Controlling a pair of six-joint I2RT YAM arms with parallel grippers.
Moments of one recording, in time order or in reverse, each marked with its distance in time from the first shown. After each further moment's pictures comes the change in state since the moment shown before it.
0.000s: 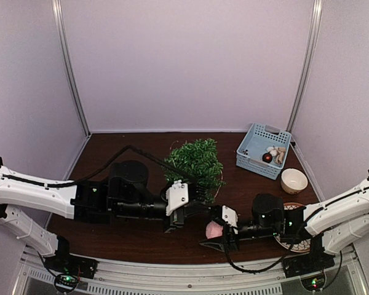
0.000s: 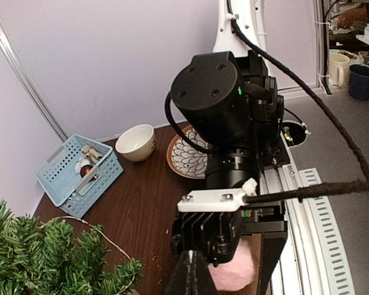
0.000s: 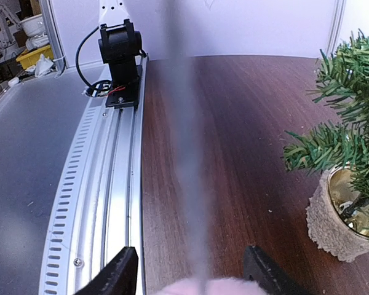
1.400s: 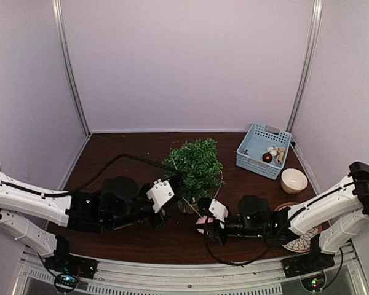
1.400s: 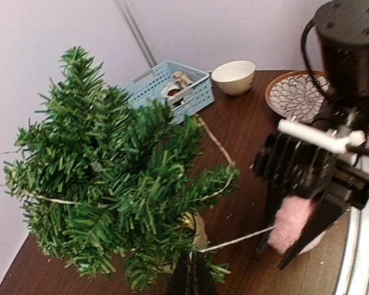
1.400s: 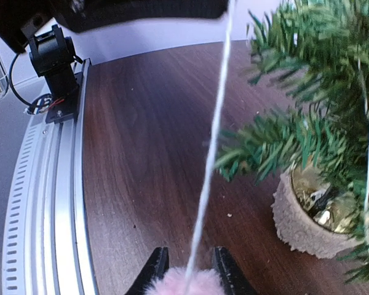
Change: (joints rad) left arm 0.001 -0.084 -0.195 0.039 -0.480 -0.097; right arm 0.005 0.185 0.081 0.087 0.226 0.078
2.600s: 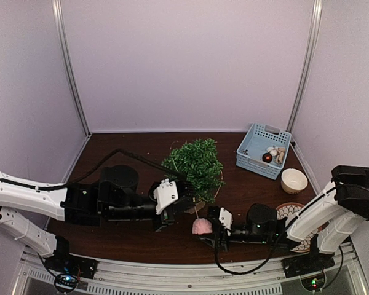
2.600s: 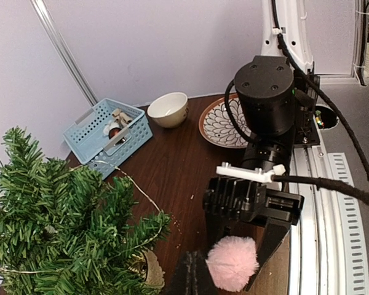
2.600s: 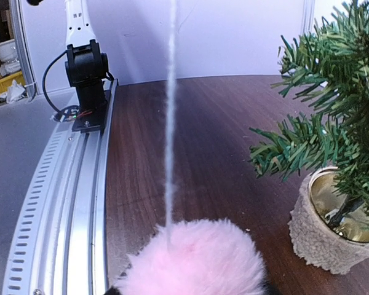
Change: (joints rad) left arm 0.000 -0.008 0.115 -0.091 0.314 0.045; right arm 0.000 0.129 -0.159 0.447 -0.098 -0.048
